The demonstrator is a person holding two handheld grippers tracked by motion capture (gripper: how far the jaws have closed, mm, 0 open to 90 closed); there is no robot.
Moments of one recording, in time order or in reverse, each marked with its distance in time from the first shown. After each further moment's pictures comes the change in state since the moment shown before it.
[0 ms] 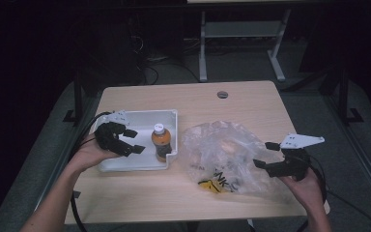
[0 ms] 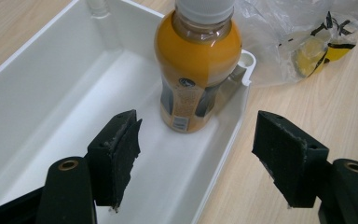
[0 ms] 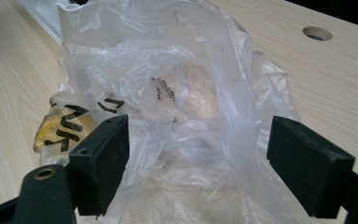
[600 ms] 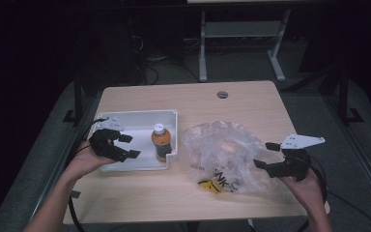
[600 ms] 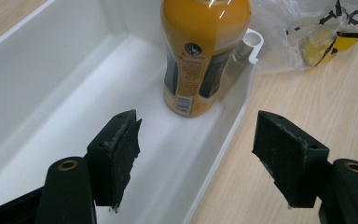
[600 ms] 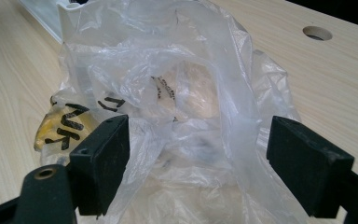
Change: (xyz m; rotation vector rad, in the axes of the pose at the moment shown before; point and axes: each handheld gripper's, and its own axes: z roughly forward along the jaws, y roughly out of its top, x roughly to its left) left arm -0.002 -0.025 -0.001 -0.025 0.015 -0.034; right arm 0.000 -0.001 -0.001 0.004 0.001 0.002
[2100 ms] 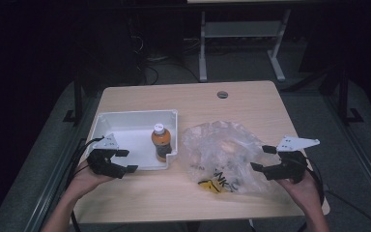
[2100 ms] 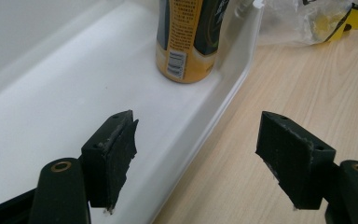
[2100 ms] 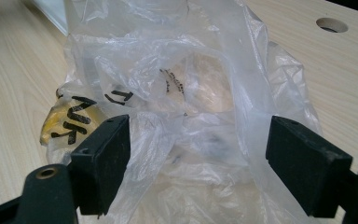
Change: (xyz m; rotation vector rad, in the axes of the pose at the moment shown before) left arm -0.015 -0.054 0.016 -0.069 0.030 -0.066; right arm 0.006 -0.003 0.007 0.021 0.016 -0.005
